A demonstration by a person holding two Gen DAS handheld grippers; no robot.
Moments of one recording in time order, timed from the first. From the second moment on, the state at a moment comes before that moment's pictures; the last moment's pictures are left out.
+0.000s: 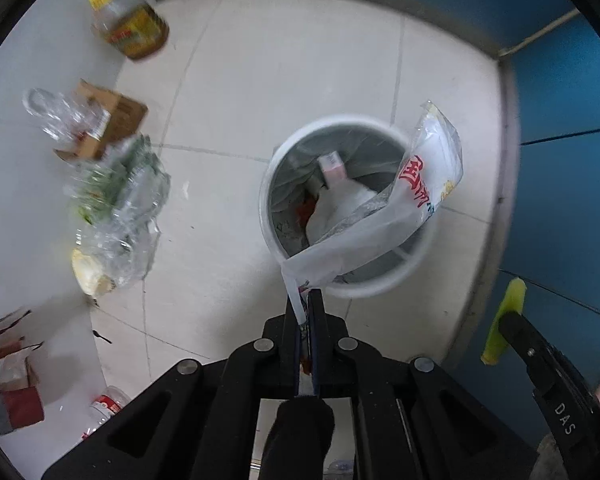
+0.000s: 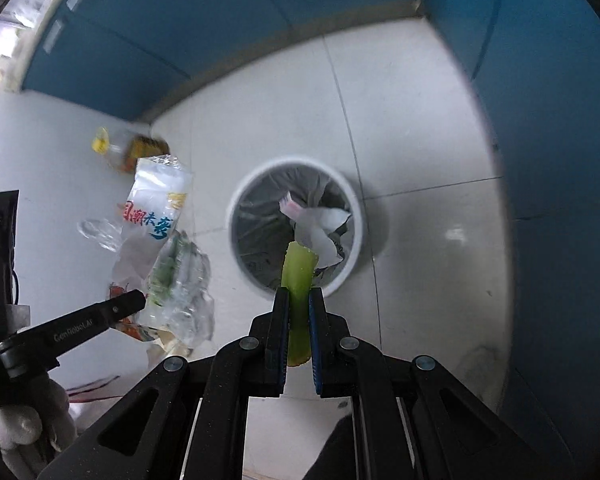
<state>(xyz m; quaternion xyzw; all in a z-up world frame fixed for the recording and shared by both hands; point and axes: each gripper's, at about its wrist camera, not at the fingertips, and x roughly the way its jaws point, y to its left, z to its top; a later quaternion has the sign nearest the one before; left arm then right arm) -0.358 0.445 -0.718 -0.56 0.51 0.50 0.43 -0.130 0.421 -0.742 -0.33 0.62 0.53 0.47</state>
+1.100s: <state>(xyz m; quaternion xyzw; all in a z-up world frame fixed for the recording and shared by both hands) -0.387 0.415 -0.660 -0.46 0.48 0.59 0.47 -0.169 0.424 -0.728 -0.44 0.49 0.53 0.53</state>
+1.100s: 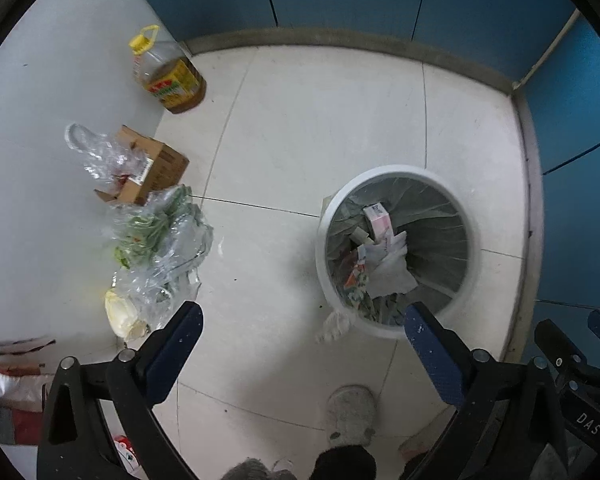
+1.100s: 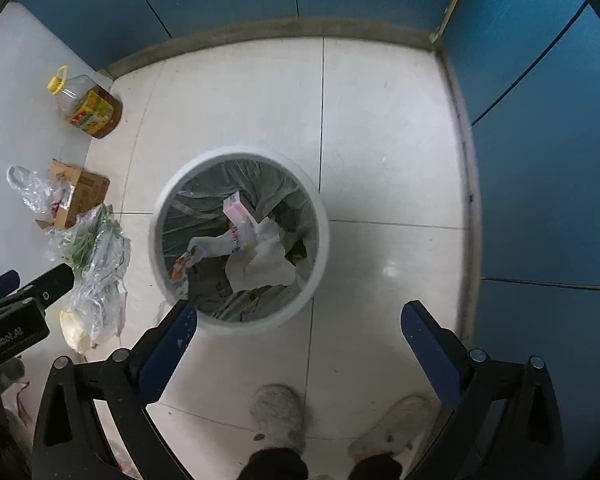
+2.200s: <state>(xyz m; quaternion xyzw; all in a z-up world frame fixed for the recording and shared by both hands) -0.267 0.301 -0.235 -0.32 0.42 0.62 0.58 -0.056 0.254 -0.247 -0.25 0.50 0.58 0.60</state>
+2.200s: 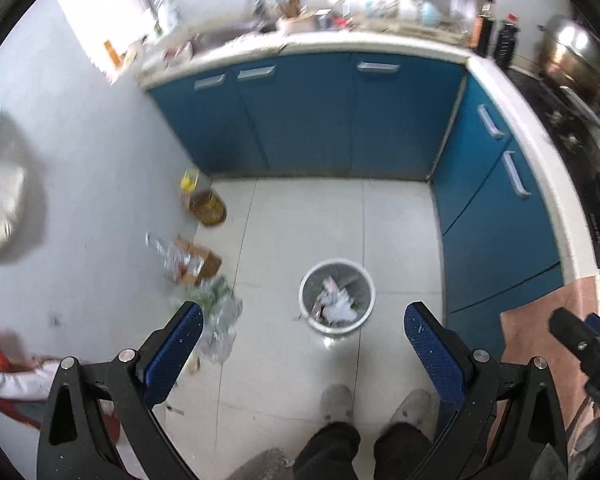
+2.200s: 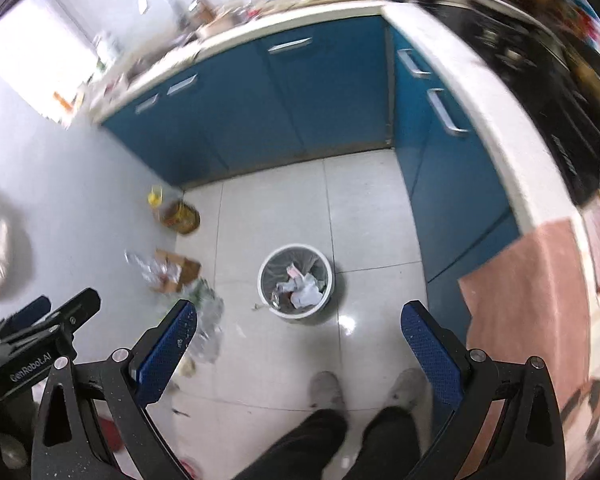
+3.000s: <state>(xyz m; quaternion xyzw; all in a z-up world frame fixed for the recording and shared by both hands) 0.220 0.293 -0.362 -0.42 0.58 0.33 0.62 0.477 0.091 -0.299 -0.05 0.61 0.28 0.74</state>
